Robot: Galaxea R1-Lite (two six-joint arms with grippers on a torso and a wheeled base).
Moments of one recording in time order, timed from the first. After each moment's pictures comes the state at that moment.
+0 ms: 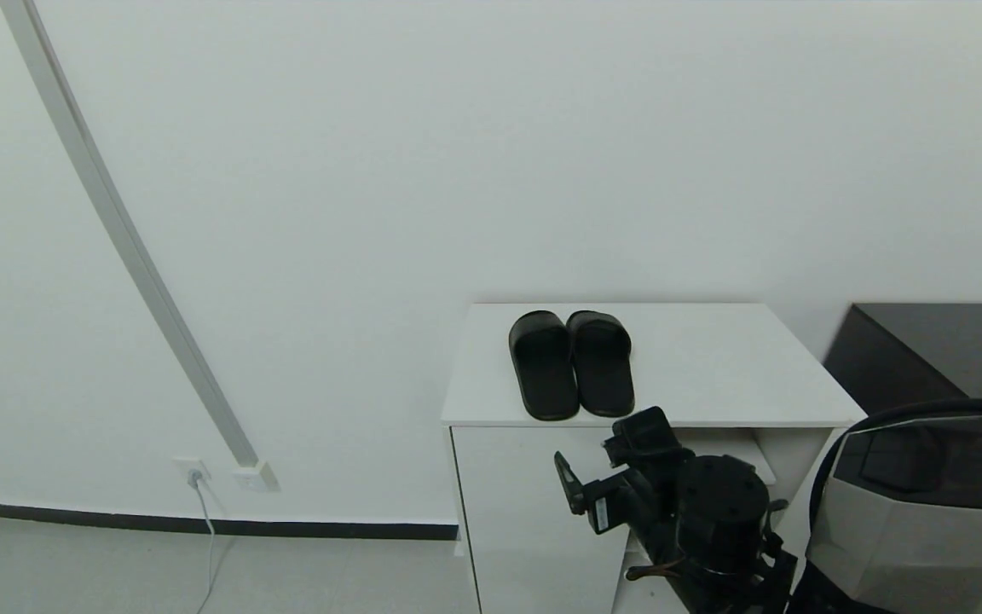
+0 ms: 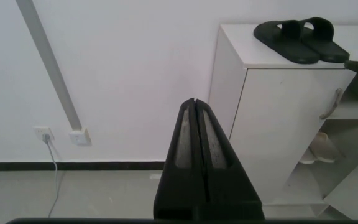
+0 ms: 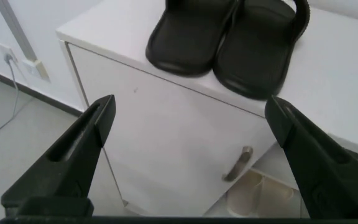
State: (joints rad) left arm 0.00 0.00 0.00 0.00 0.00 -0.01; right arm 0.83 2.20 -0.57 -1.55 -0.46 -0.06
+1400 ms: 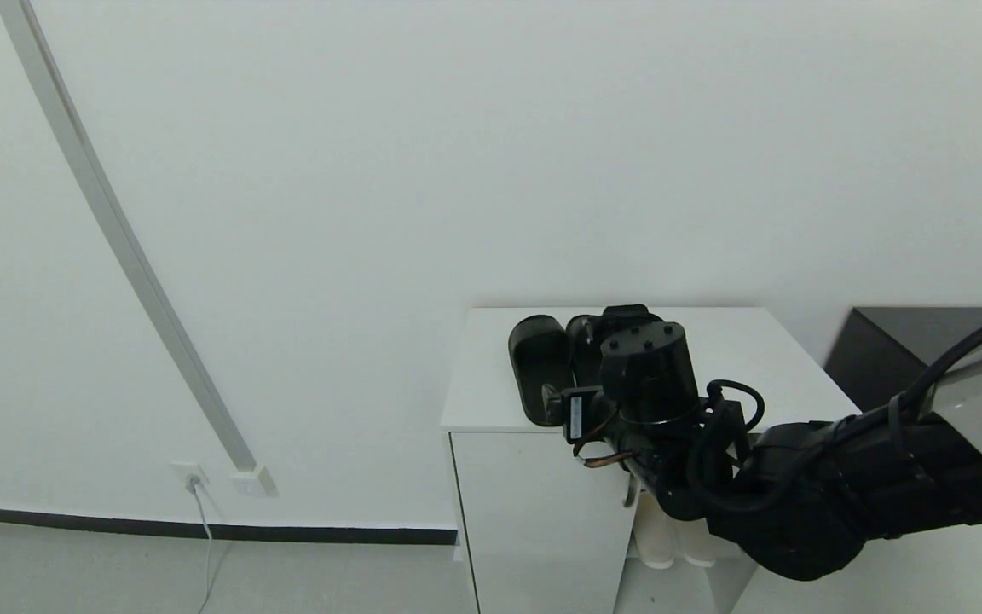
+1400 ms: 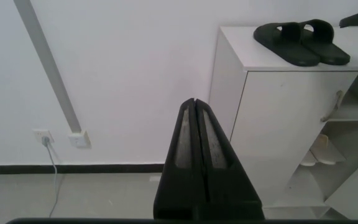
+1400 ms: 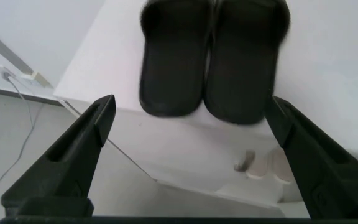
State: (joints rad) left arm 0.00 0.00 0.00 0.00 0.00 -0.01; right arm 0.82 2.00 -1.07 -0.59 -0.56 0.28
